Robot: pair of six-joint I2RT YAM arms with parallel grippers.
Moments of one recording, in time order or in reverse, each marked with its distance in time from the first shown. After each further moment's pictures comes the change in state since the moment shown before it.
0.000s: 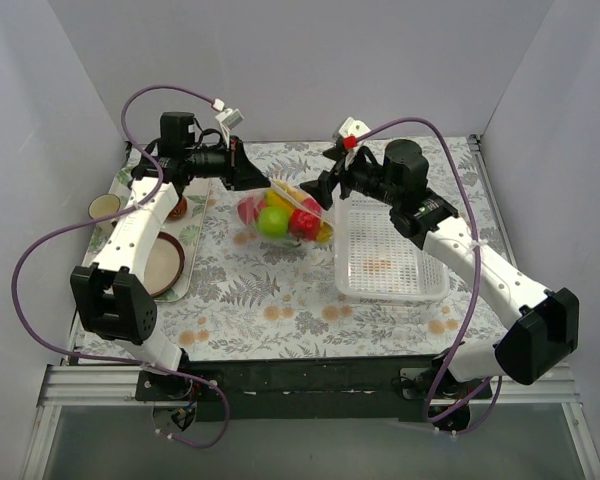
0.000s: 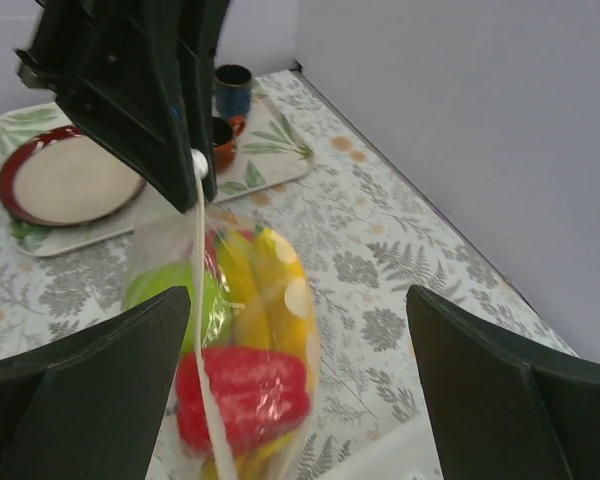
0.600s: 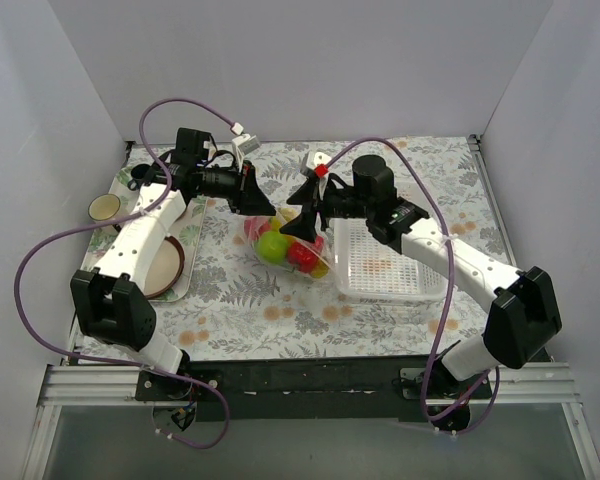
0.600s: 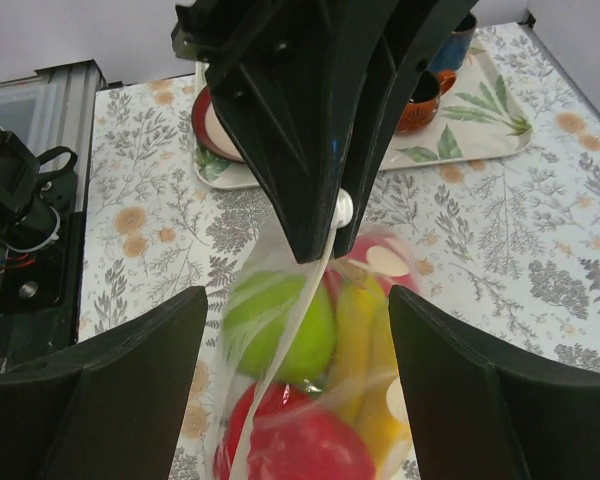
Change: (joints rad) left arm -0.071 -0.034 -0.056 -0.251 -0.010 0.195; right arm 0.085 0.103 -0.048 0.012 -0.330 0.045
